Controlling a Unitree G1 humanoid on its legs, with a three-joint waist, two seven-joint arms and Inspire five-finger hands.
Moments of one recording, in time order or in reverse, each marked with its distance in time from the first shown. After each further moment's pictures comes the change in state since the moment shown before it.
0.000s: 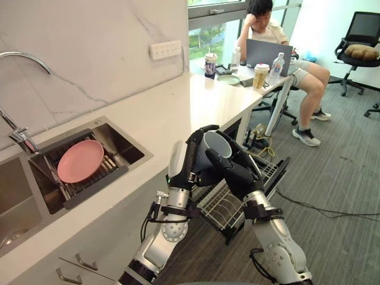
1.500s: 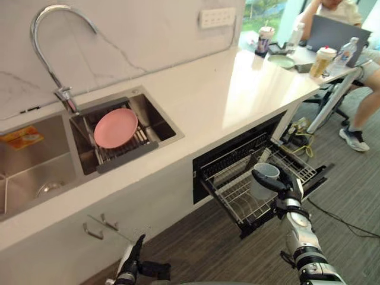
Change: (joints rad) left arm 0.277 0.080 0.466 0.860 -0.325 0.013 -0.293; right arm -0.410 -0.212 -0.321 1.025 -0.320 -0.193 -0.152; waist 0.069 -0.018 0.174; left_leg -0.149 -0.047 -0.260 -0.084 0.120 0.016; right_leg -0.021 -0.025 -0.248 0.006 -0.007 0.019
